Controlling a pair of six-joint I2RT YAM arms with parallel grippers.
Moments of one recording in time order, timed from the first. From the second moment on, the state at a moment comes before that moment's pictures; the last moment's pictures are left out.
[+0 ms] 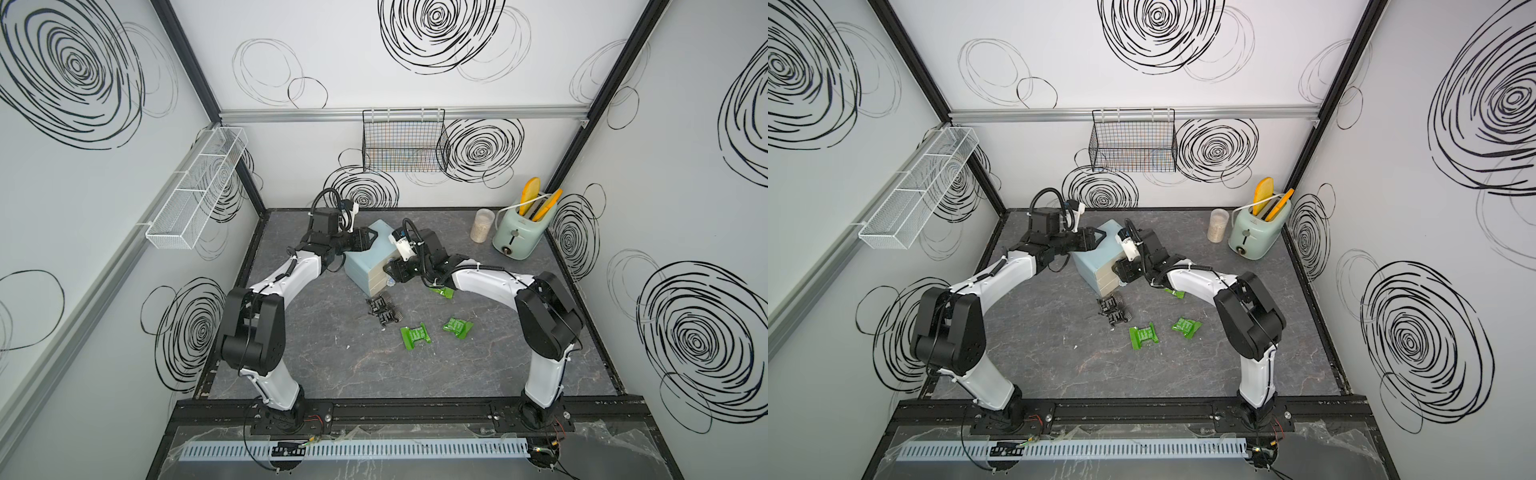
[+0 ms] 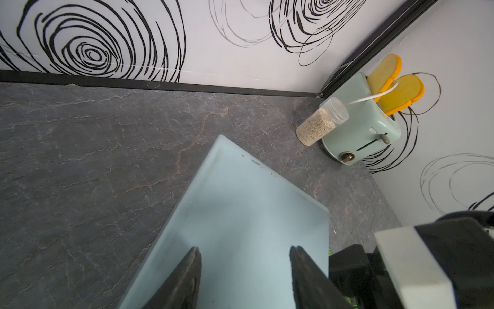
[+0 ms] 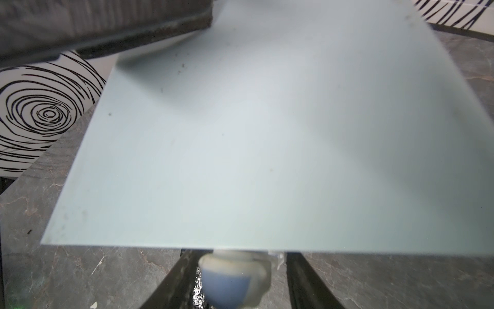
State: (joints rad) left arm -0.20 1.70 1.22 -0.07 0.49 -0.30; right arm 0.69 1.88 1.30 -0.08 -0.25 0.18
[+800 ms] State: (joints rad) left arm -0.11 1.49 1.06 -0.08 0.30 -0.43; right arm 0.67 1.81 1.09 0.08 -0.28 0.16
